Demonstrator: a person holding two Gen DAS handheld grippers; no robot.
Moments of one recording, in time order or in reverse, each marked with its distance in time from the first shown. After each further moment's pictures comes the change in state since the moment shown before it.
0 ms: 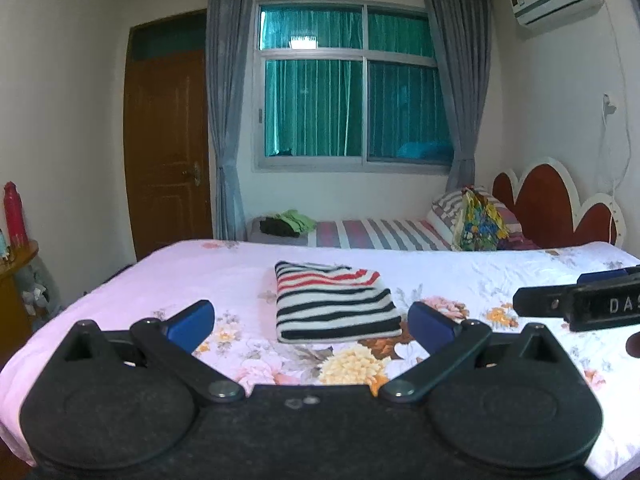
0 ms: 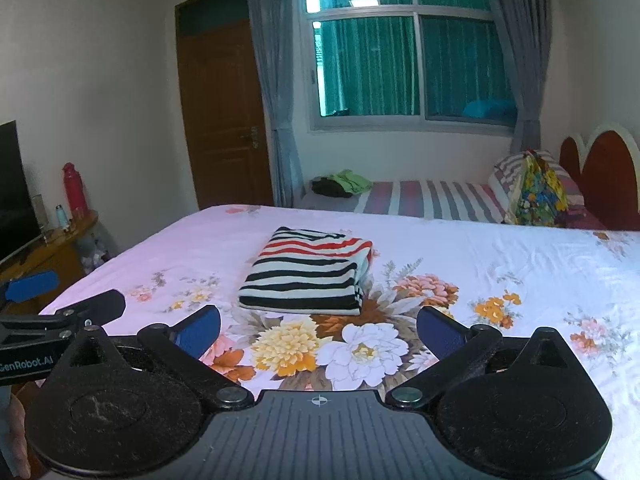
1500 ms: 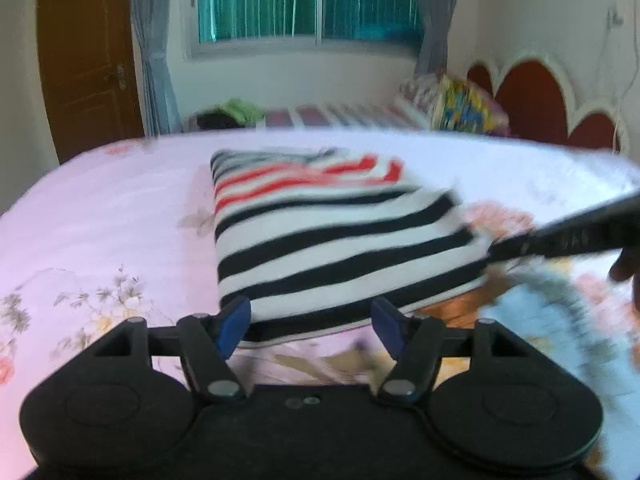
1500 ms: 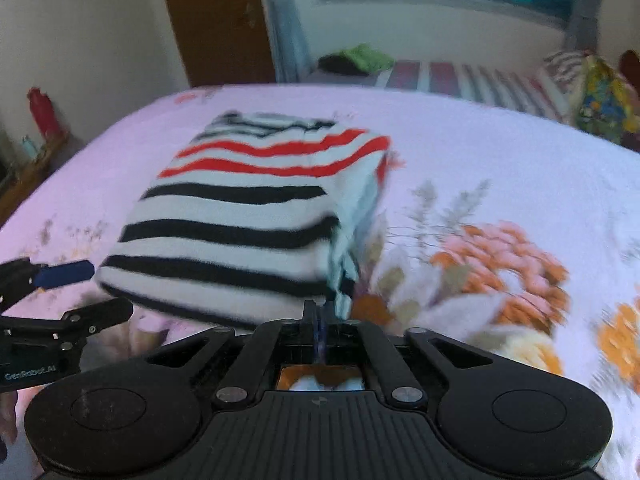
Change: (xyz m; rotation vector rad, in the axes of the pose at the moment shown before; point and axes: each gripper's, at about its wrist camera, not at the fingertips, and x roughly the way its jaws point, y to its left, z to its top) left arm 0.298 0.018 -0.042 0.072 0.296 -0.165; right arm 0.329 -0.083 0.010 0.014 0.326 0.057
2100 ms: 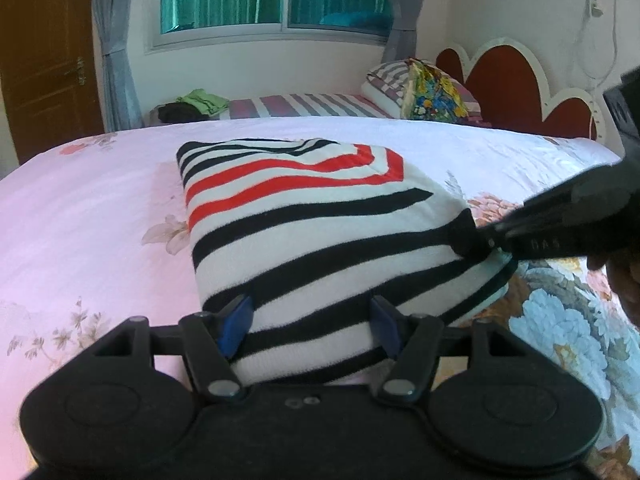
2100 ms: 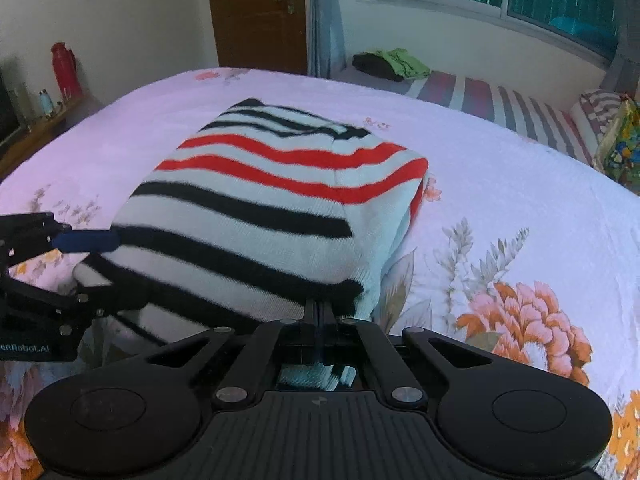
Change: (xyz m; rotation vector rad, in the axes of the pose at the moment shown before) left arm 0.069 0.028 0.016 0.041 0.070 -0.117; right arm 0.075 0.011 0.030 -0.179 0.084 0.031
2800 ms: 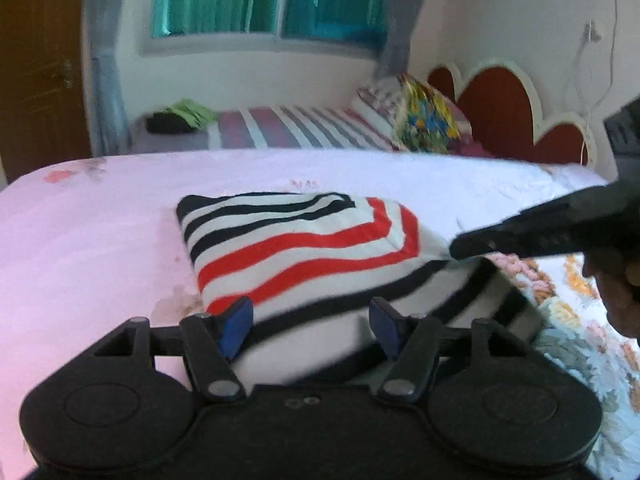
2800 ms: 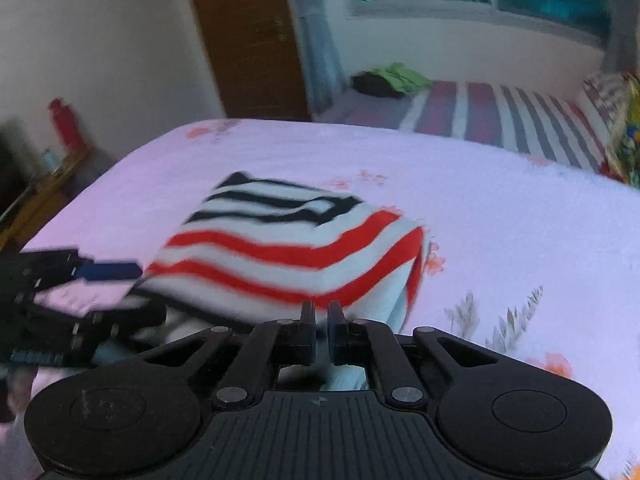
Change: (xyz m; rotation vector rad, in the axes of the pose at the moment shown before) left arm 0.004 0.031 0.053 -0.024 -0.038 -0.068; right arm -0.013 -0.031 0.049 0.059 -0.093 0.091
